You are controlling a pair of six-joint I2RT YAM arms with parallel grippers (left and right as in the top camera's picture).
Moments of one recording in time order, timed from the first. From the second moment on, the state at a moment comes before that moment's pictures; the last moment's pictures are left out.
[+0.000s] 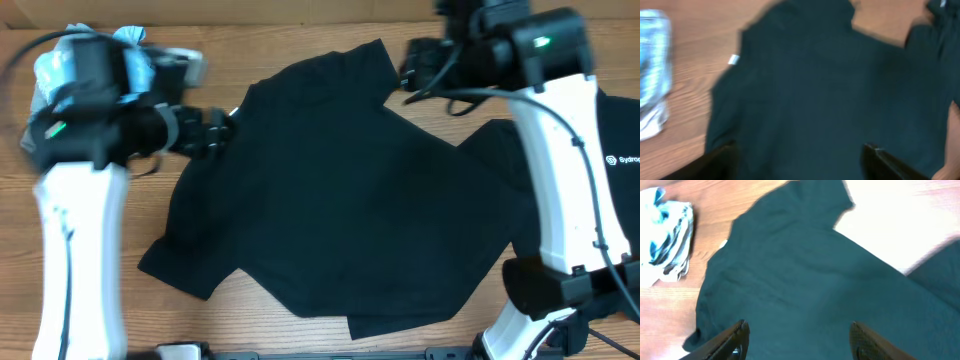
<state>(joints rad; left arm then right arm) 0.00 1.52 1.69 -1.21 0.40 0.20 0.23 1.89 2.34 -1.52 -0.17 0.38</state>
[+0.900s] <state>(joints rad) -0.16 2.27 1.69 -0.66 0.30 0.25 0.07 1.88 2.06 -1.48 -0.22 0.42</state>
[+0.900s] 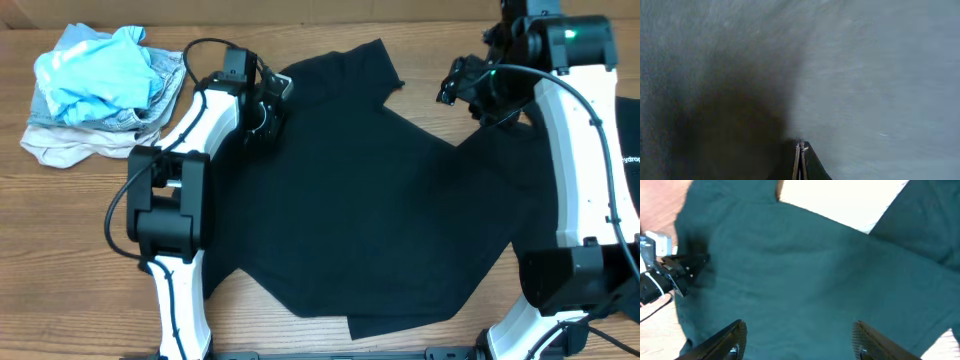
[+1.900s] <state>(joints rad) 0.21 2.29 1.75 -0.71 0.18 -0.11 -0.03 1.88 1.25 -0.78 0.01 0.64</state>
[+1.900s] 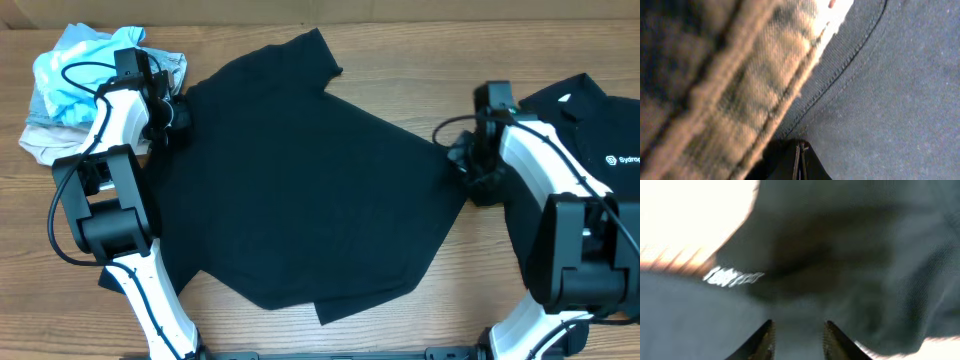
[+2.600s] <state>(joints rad) 0.12 2.10 1.82 -0.92 0.43 0.05 -0.27 1.88 1.10 -0.46 -0.01 0.62</state>
